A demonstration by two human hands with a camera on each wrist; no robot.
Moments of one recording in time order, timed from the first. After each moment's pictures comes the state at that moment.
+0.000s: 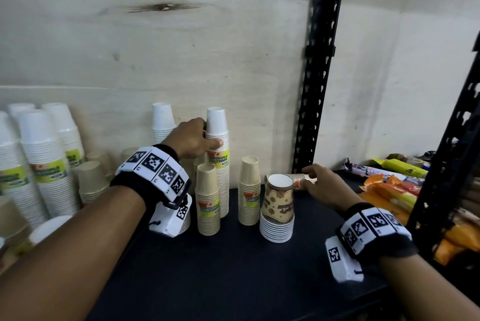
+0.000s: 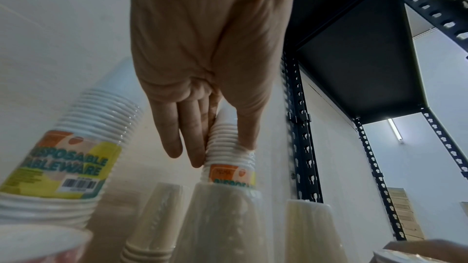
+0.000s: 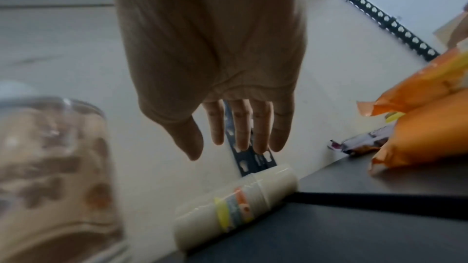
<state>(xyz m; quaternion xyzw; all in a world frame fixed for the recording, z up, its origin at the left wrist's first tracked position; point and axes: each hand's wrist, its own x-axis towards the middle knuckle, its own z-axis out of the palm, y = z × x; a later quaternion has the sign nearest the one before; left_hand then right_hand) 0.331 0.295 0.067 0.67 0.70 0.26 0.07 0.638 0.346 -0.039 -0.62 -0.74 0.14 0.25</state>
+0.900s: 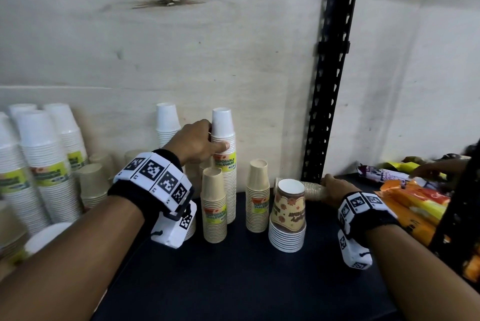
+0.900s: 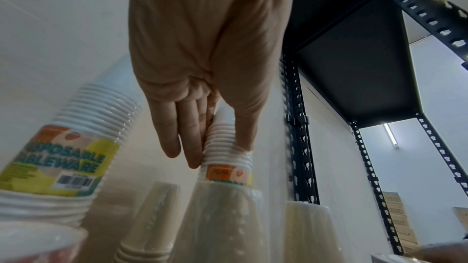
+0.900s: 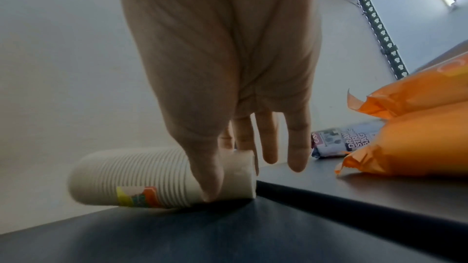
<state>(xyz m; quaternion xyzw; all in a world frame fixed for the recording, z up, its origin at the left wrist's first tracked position) 0.332 0.295 0.066 0.66 0.70 0.25 0.06 0.652 0.415 -0.069 -0.70 -0.71 0.05 0.04</state>
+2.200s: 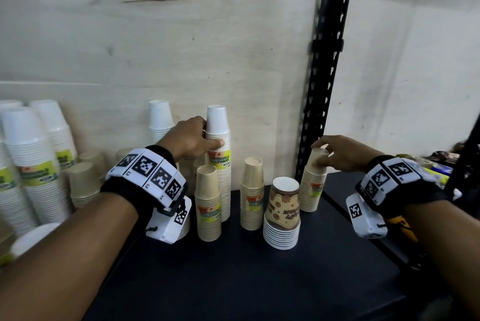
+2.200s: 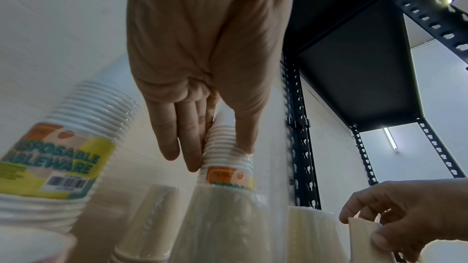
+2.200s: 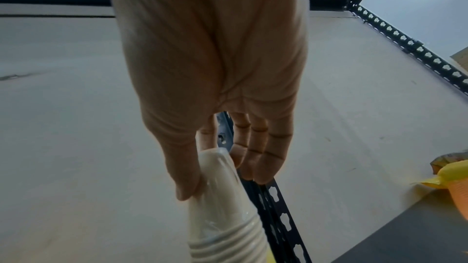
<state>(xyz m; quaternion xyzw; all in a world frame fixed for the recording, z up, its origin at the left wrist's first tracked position) 0.330 0.299 0.067 0.66 0.70 0.26 0.09 0.660 0.388 0.033 -0.58 -0.80 0.09 0.15</state>
